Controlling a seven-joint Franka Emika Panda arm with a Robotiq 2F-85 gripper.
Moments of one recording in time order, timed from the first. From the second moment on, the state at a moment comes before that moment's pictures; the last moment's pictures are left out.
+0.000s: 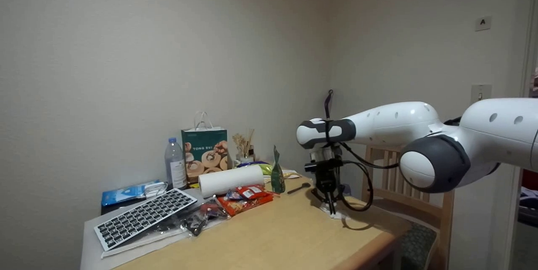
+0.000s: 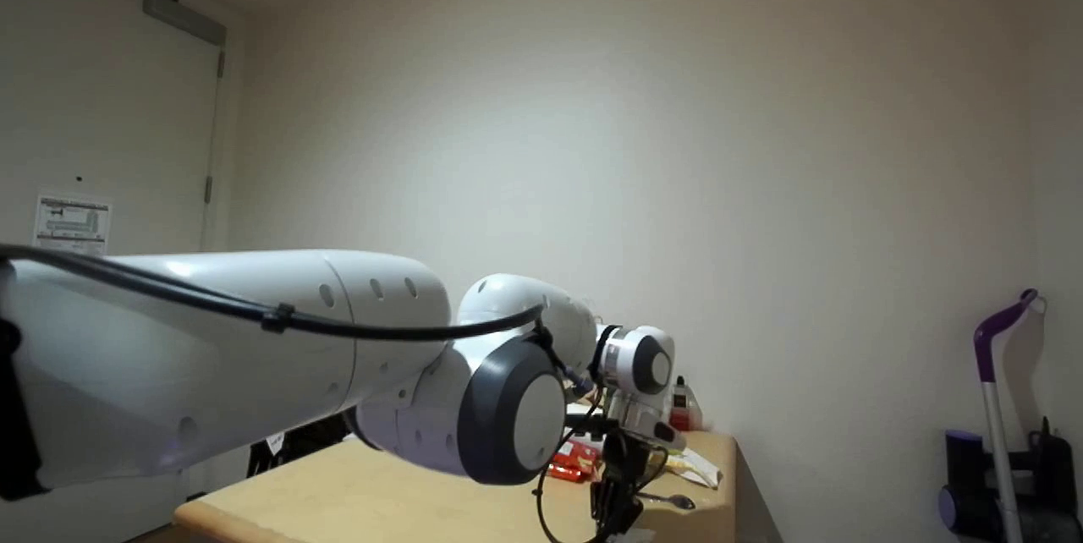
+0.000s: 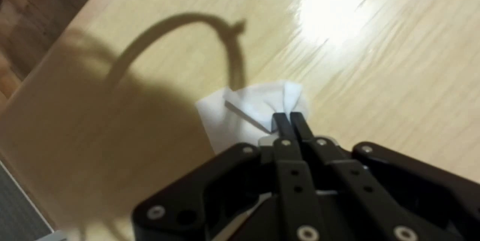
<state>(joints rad) -0.21 1.45 -0.04 -0.36 0.10 1.37 0.67</state>
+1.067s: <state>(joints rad) 0.09 1.45 -0.07 -0.36 -0.01 1.36 0.59</state>
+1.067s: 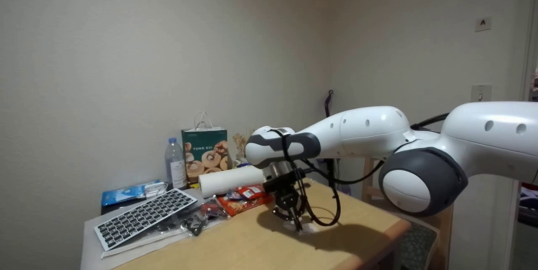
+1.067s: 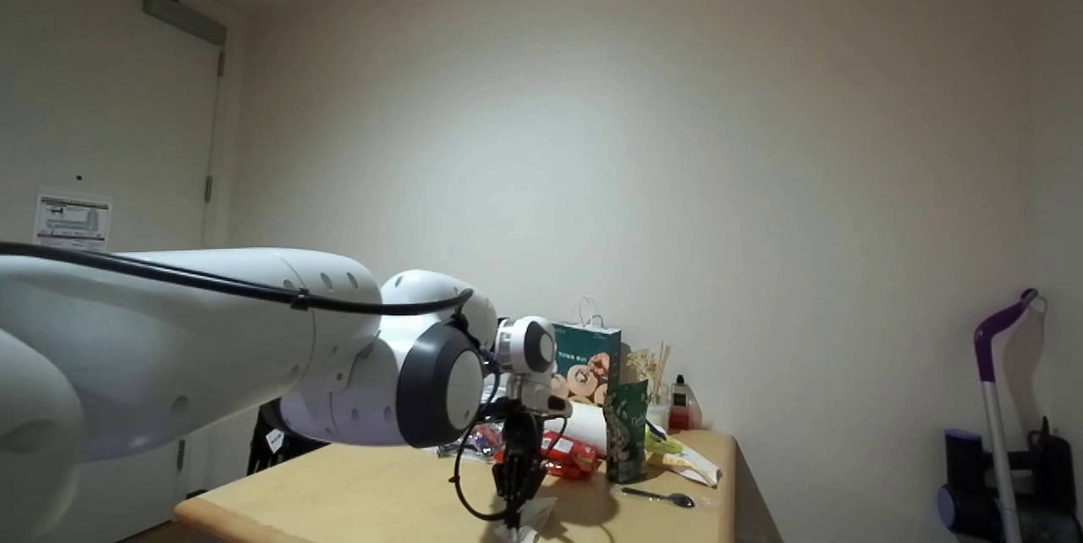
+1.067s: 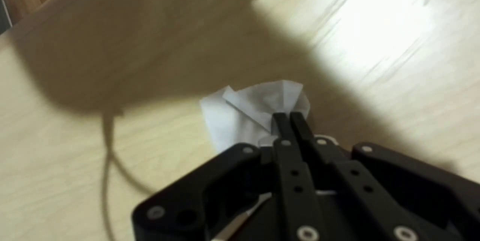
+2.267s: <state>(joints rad) 0.29 1.42 -0.09 -0.35 -0.08 1.45 0.56</state>
